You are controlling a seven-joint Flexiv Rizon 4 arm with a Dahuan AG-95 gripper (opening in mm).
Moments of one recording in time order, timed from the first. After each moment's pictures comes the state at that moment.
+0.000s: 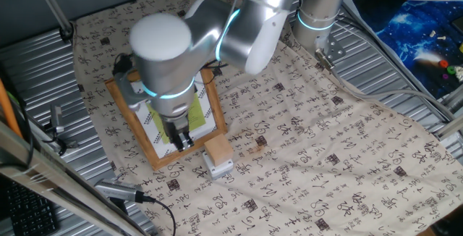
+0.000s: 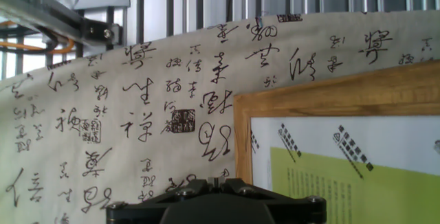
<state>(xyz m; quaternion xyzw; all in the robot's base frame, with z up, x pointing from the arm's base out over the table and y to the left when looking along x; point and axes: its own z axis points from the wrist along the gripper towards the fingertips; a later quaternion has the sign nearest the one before) 0.588 0.201 0.150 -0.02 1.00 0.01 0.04</state>
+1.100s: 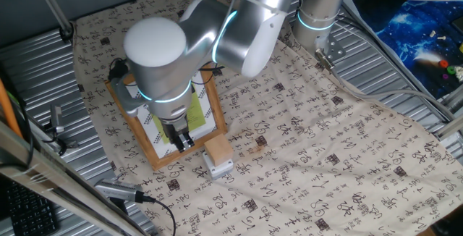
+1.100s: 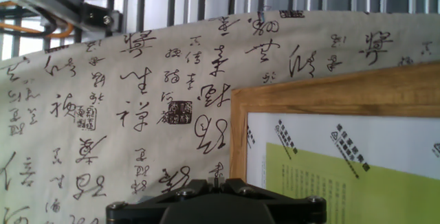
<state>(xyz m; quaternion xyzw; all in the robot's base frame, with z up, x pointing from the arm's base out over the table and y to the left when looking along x) 0.592 0.204 0.150 -0.06 1.00 0.00 0.01</state>
